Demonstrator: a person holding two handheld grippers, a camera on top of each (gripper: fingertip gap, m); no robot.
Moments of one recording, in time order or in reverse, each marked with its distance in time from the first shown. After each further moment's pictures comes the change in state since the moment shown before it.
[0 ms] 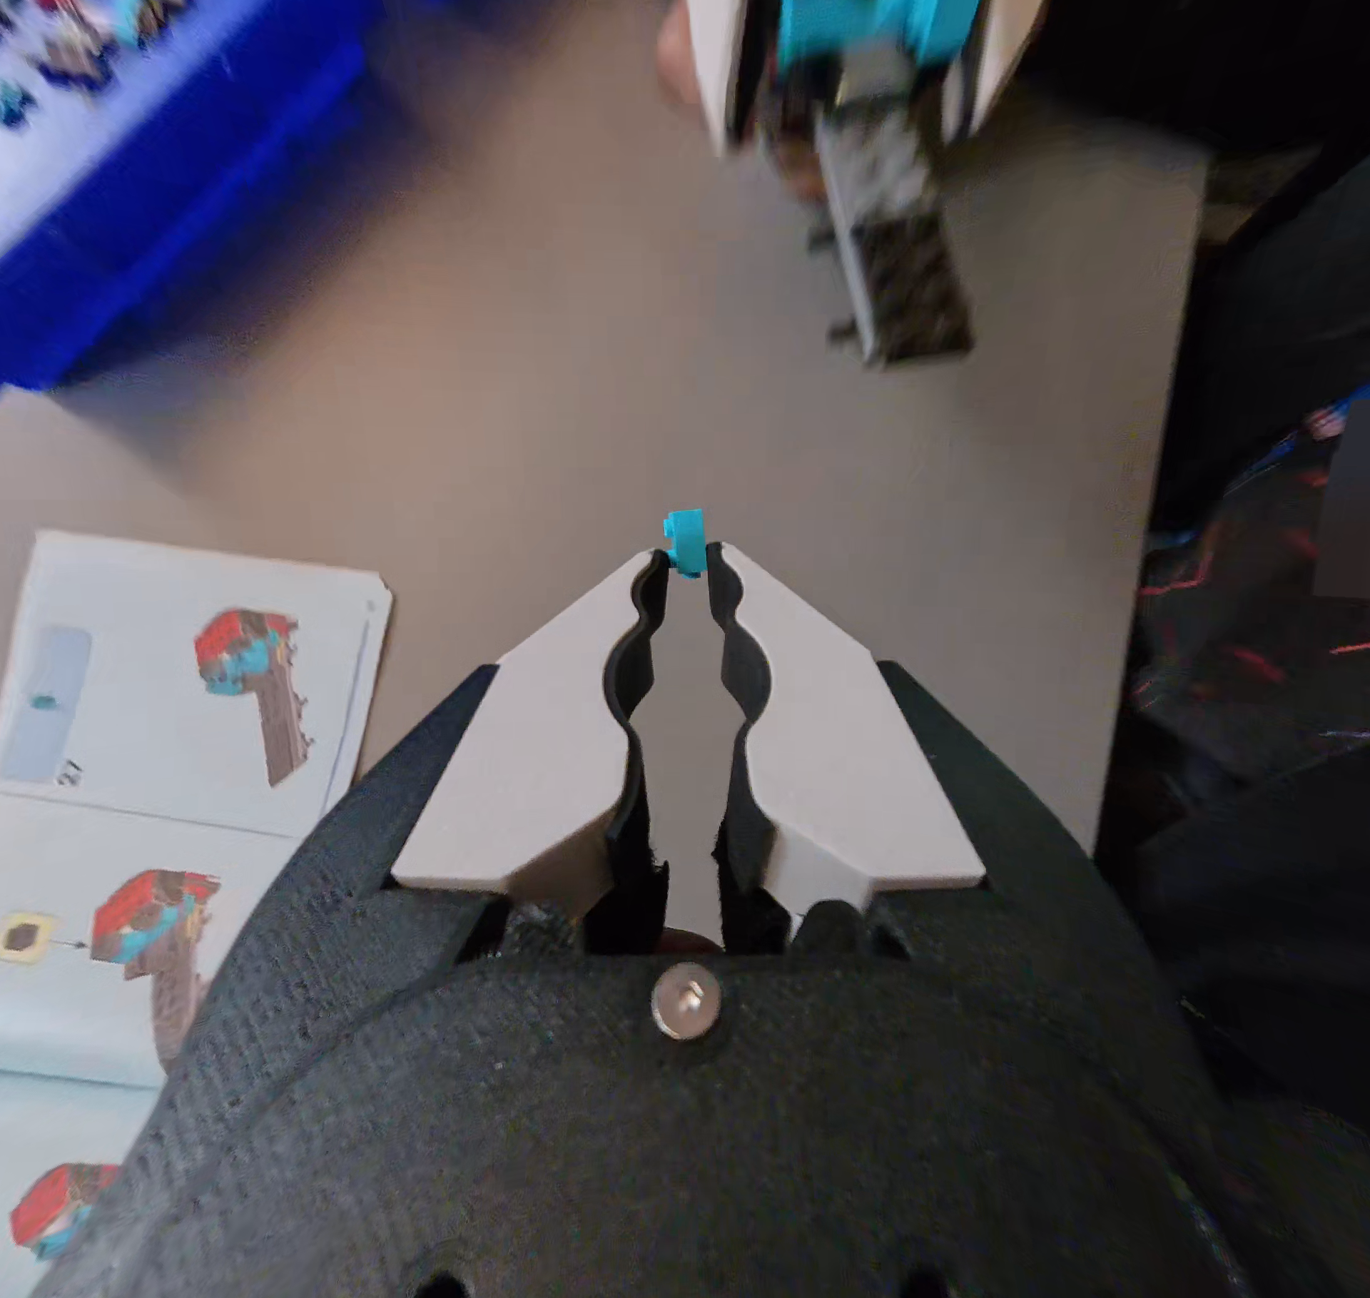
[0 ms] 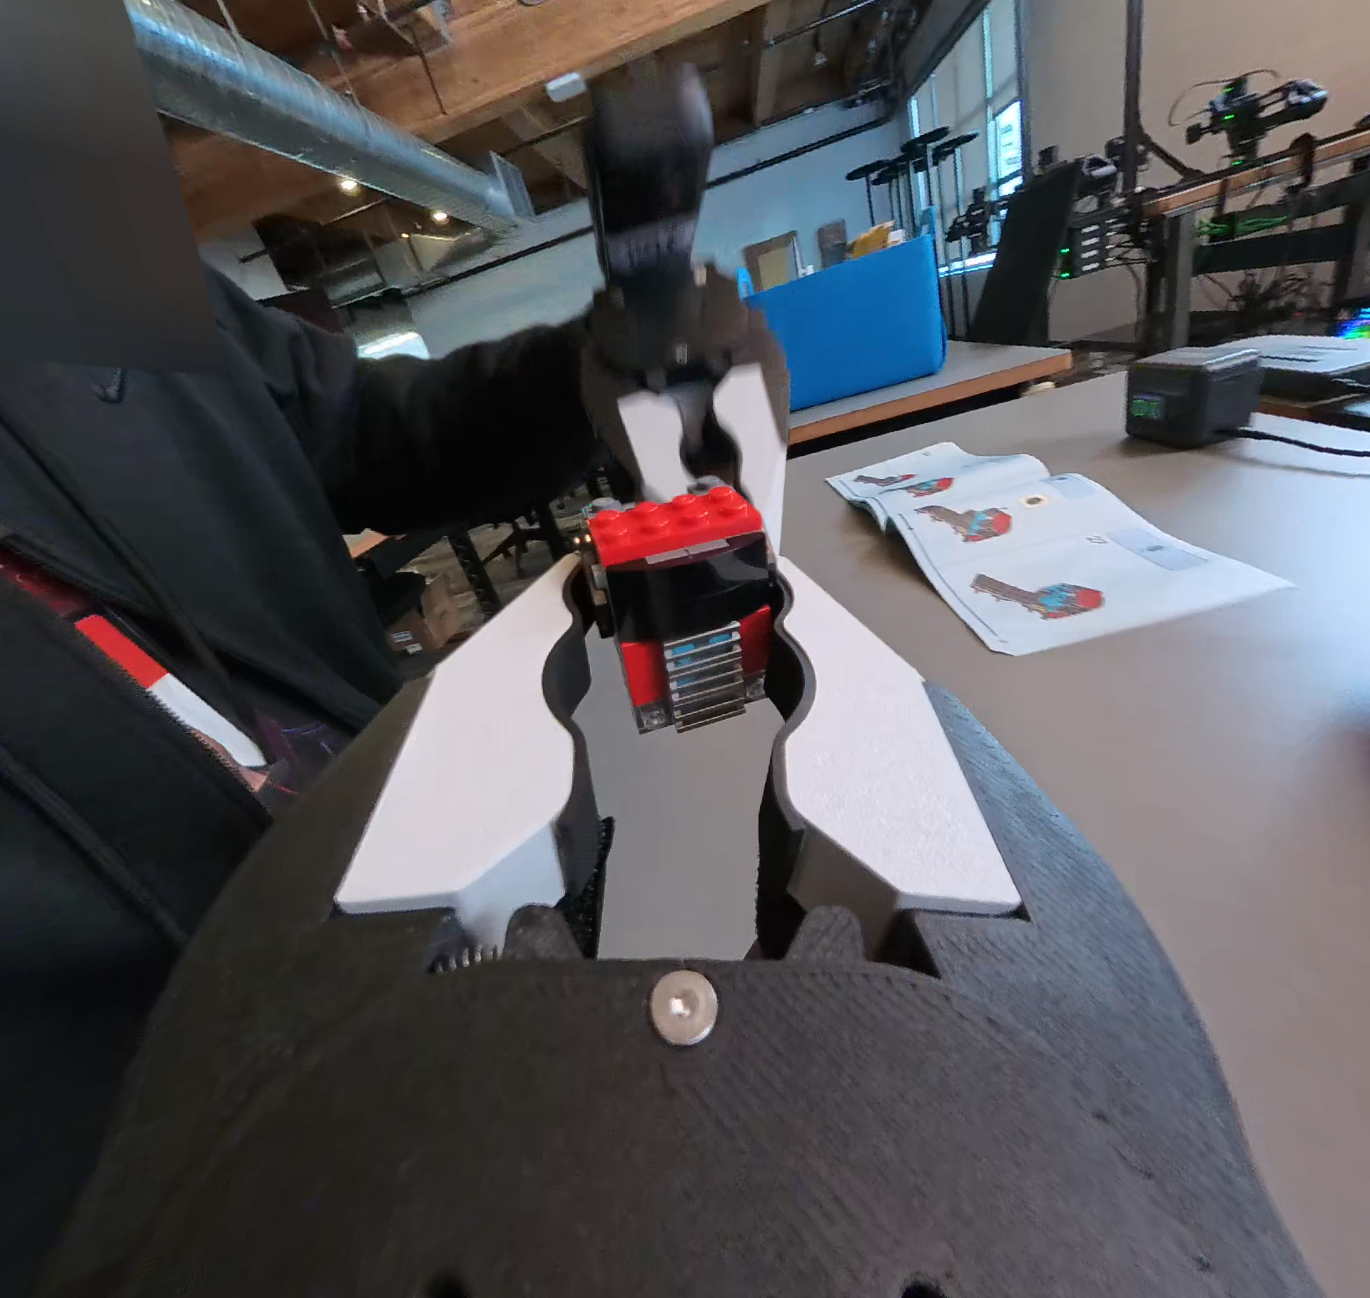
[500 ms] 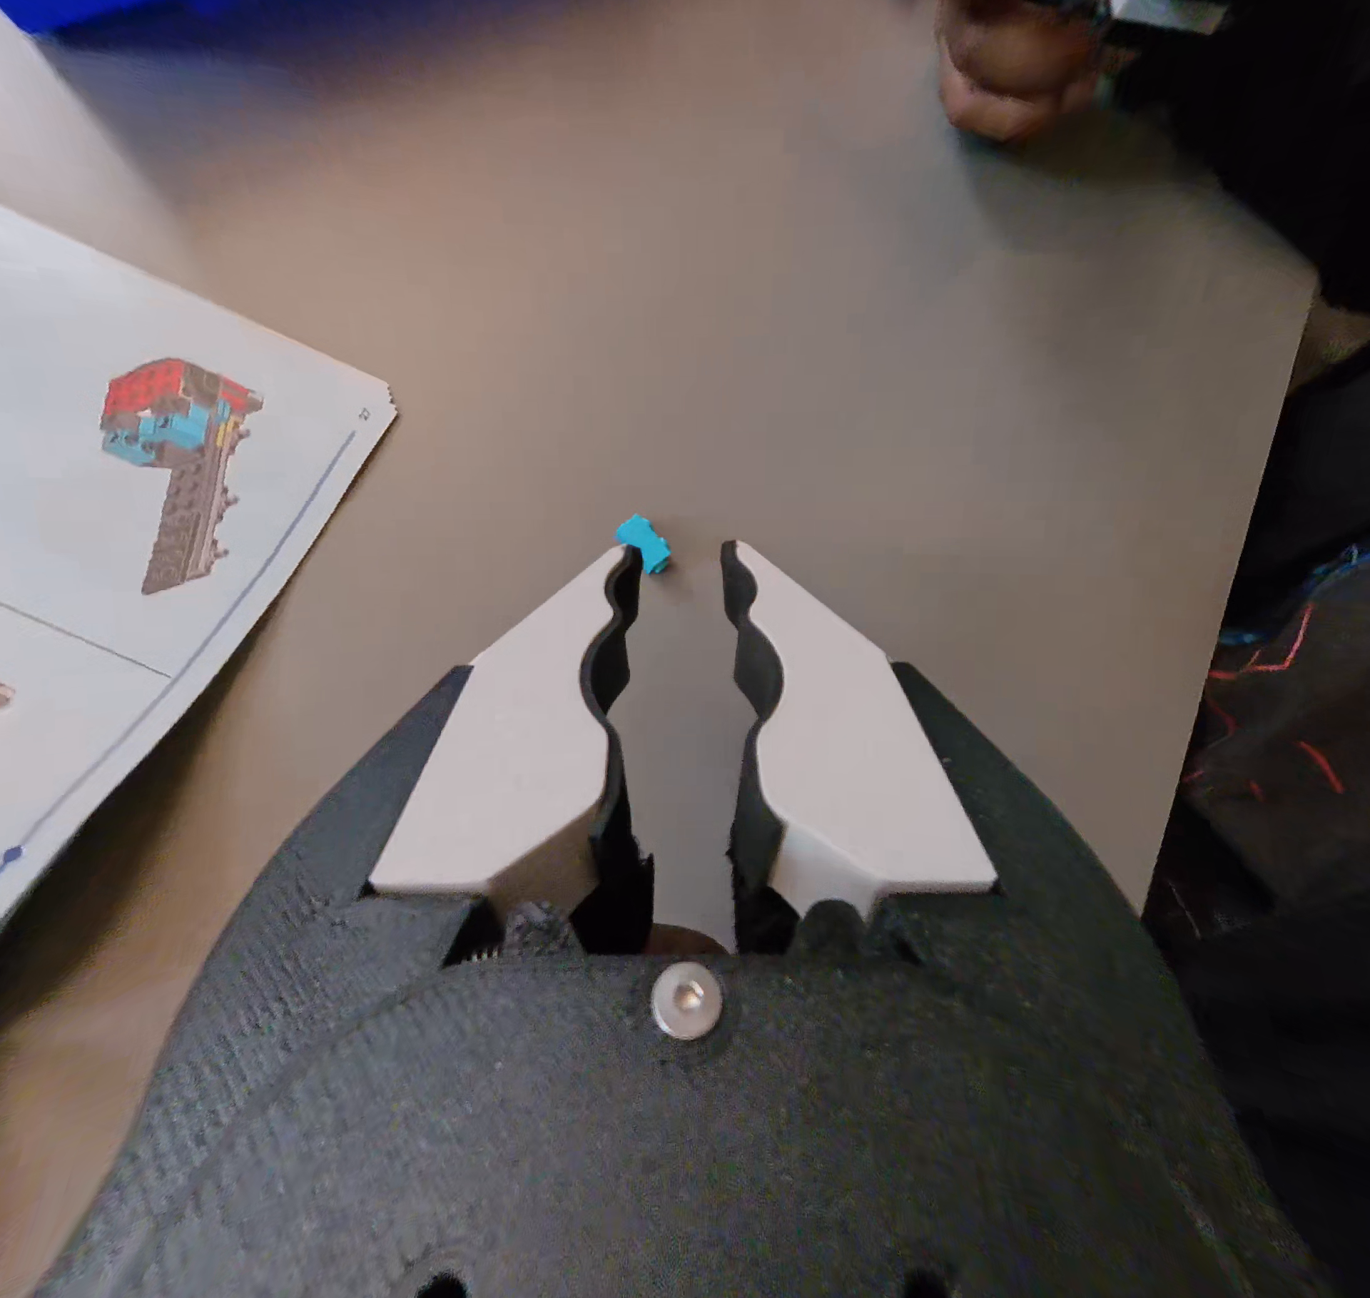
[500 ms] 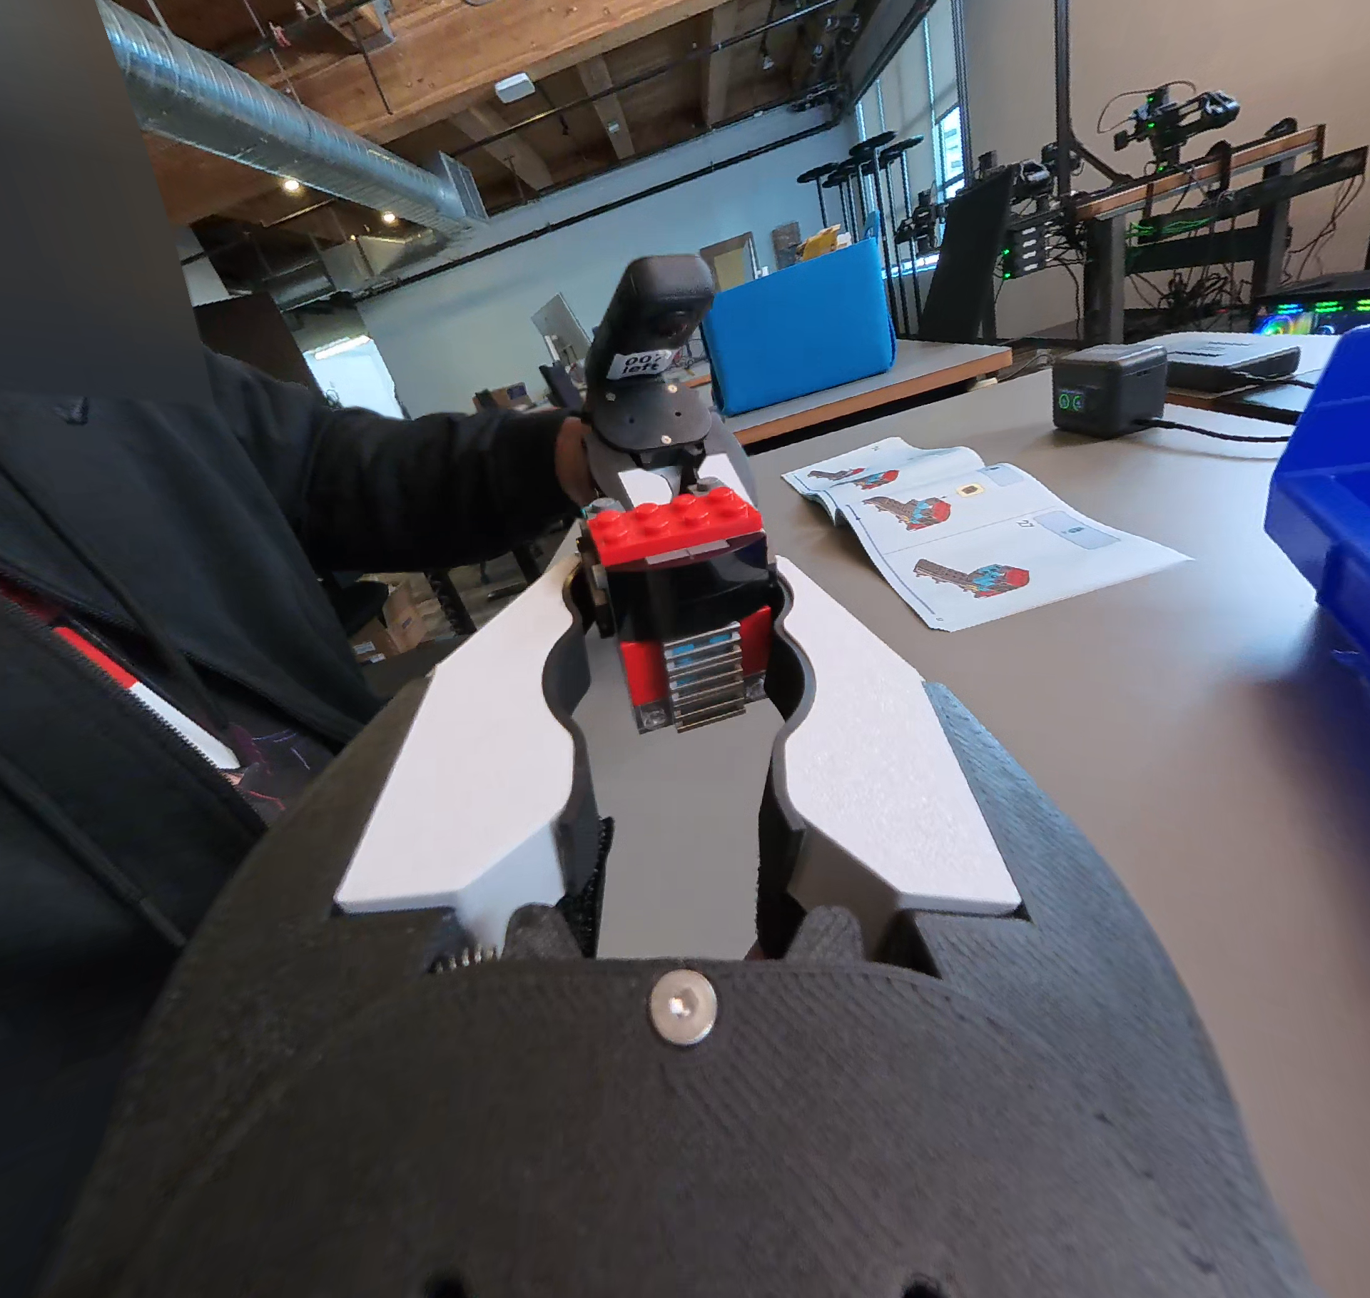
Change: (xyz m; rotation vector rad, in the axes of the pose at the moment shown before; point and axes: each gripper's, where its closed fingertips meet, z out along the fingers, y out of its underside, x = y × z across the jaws) left arm -0.018 0.045 0.014 0.143 -0.060 -0.292; right arm 0.014 -0.003 -0.015 -0.001 0.061 0.000
